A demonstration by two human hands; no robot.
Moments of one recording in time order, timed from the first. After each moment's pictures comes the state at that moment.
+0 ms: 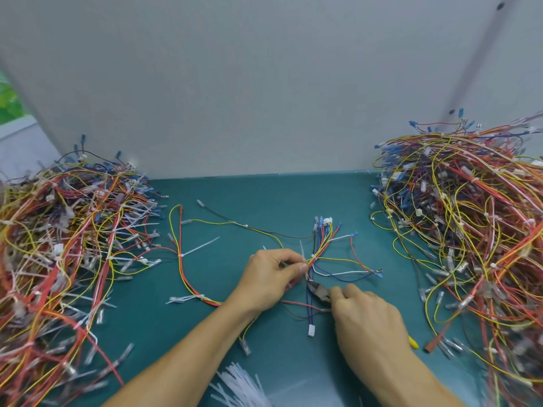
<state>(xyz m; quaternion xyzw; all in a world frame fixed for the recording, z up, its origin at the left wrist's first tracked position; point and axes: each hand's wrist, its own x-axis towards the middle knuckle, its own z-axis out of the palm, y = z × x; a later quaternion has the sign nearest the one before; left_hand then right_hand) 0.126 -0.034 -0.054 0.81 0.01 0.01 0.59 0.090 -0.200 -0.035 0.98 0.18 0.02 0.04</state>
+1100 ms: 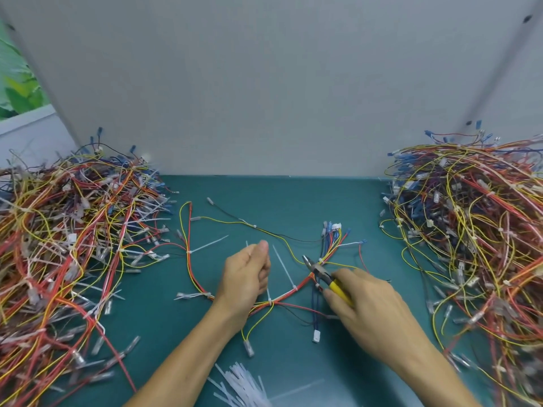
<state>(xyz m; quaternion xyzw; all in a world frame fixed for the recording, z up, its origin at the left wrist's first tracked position) 0.106 -0.010 -0.051 0.64 0.14 0.10 0.75 0.113 -0.209 -0.023 0.96 0.20 0.00 -0.19</state>
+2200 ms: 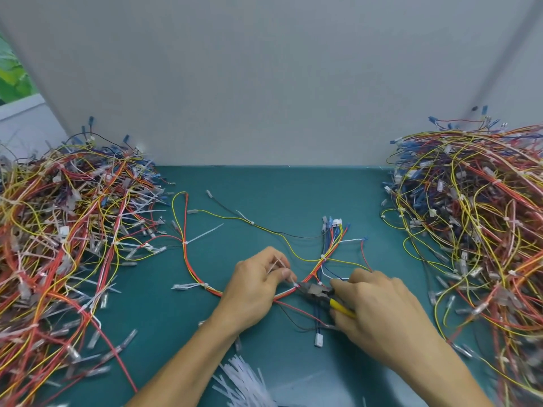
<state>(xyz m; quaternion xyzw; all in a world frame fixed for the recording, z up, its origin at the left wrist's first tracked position) 0.098 -0.015 -0.063 0.85 0.03 0.06 0.53 0.106 -0.216 -0.025 0.96 0.28 0.04 -0.02</state>
